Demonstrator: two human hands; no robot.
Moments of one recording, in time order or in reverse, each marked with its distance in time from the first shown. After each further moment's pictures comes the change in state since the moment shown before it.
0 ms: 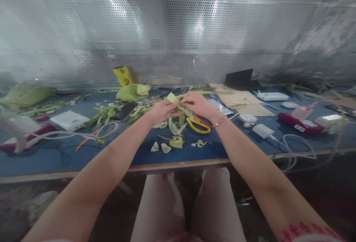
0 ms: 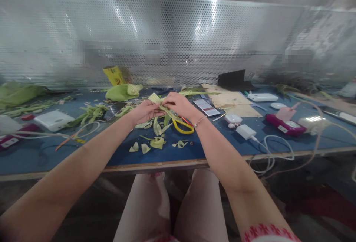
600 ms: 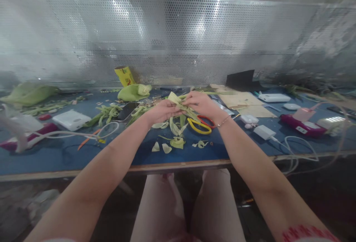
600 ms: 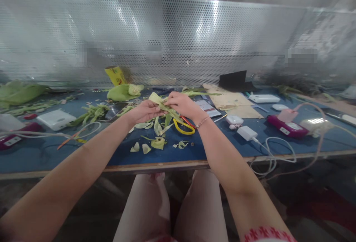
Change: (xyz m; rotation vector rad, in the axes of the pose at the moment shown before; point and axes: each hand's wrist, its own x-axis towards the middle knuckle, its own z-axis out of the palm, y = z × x) left_hand -0.004 0.002 -0.005 0.004 -0.157 0.076; right_hand -0.005 0.004 -0.010 -0.101 -0.014 -0.152
